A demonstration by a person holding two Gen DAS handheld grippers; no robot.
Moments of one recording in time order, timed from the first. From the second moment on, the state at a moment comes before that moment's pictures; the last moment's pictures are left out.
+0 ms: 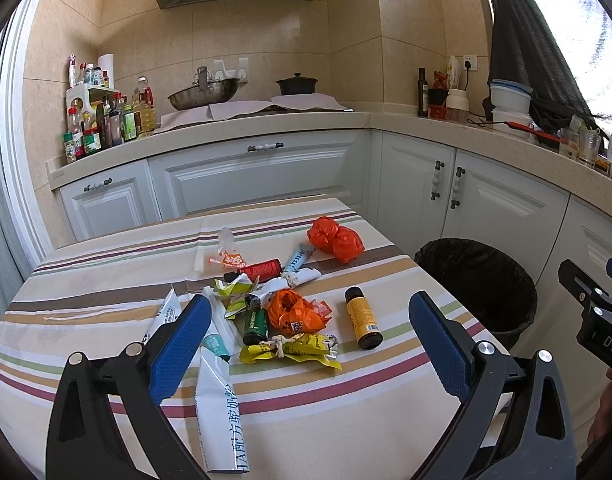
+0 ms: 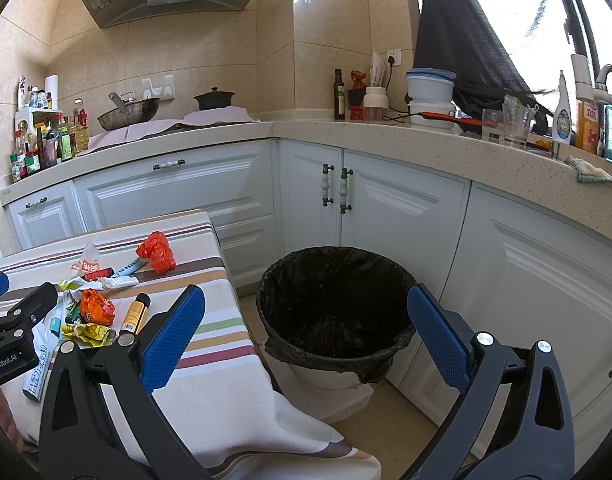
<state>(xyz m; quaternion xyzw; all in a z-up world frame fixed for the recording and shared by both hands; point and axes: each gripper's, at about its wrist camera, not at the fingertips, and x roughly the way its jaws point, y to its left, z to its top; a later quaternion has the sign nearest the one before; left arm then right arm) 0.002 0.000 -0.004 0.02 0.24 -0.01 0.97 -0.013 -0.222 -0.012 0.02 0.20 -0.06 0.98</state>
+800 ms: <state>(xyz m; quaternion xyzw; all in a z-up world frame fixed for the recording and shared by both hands) 0.003 0.003 -0.008 0.02 0.24 -0.01 0.97 -0.013 -0.224 -0.013 0.03 0.20 -0.06 0.98</state>
